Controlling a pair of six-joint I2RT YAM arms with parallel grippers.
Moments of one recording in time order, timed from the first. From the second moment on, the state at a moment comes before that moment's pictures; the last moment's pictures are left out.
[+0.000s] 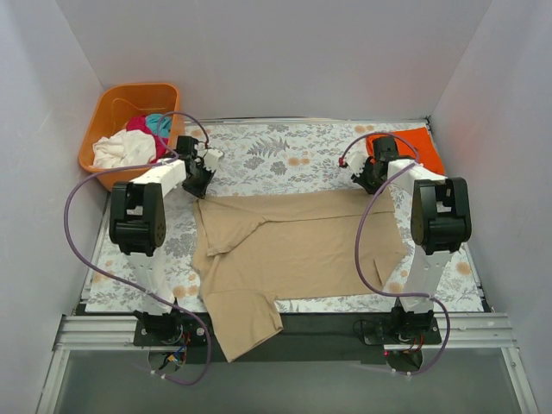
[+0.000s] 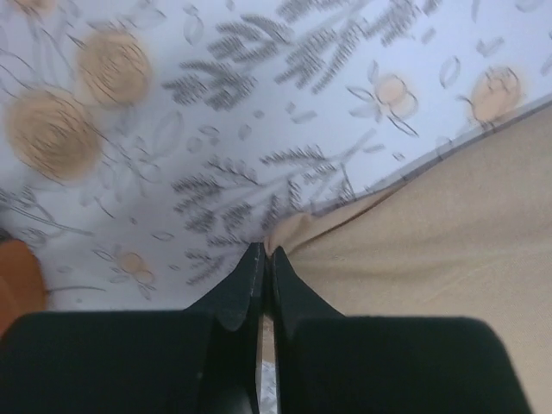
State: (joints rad) left arm -0.09 1.97 1.36 -0.55 0.14 0.43; right arm 0.10 1.97 1.33 -0.46 -0.15 -0.90
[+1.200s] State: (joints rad) left arm -0.41 1.42 0.94 -0.67 0.41 1.08; right arm 0.17 1.84 1.43 -0.66 -0.21 -0.71
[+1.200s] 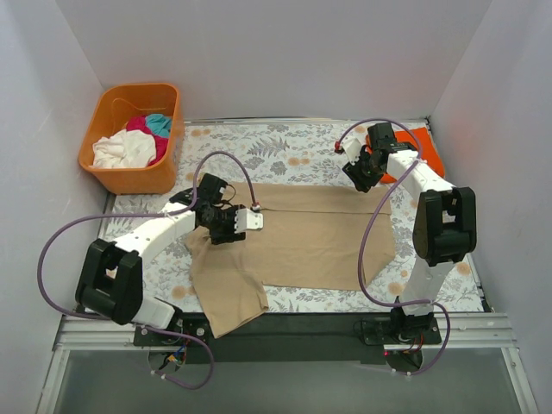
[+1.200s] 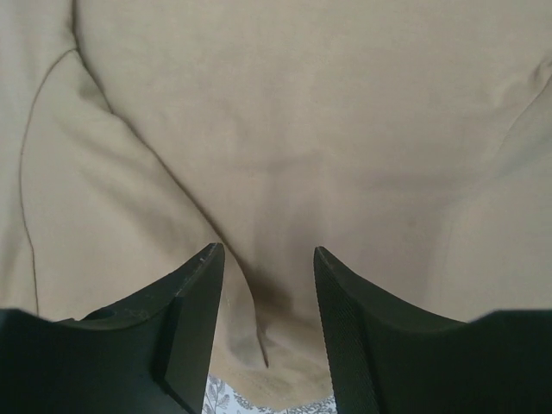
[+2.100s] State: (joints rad) left arm -0.41 1.61 0.96 -0.48 0.23 1.13; right arm 0.17 1.84 1.41 -0.67 -0.21 -0.70
